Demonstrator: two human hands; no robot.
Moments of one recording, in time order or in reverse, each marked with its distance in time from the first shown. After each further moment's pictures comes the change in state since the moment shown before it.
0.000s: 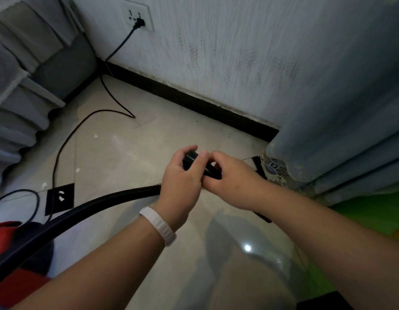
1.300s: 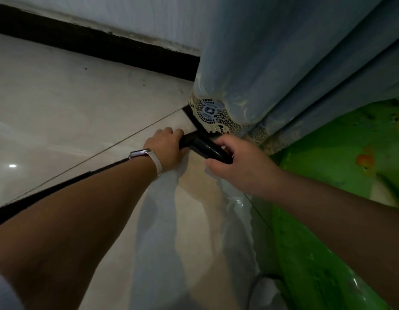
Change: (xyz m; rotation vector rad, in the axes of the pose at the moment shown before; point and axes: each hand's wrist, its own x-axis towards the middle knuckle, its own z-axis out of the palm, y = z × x) left_hand 0.192 -0.245 0.134 1.444 -0.563 0.582; right_hand -0.021 0.227 0.001 0.082 0.310 0.347
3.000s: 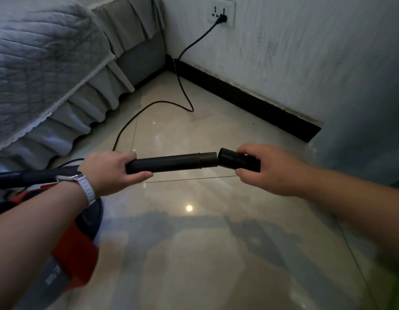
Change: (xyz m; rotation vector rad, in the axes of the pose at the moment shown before) left_hand -0.407 -0.222 -0.227 0.336 0.410 -0.371; right_hand -0.037 -0.244 0.090 -0.383 -0.286 -0.714
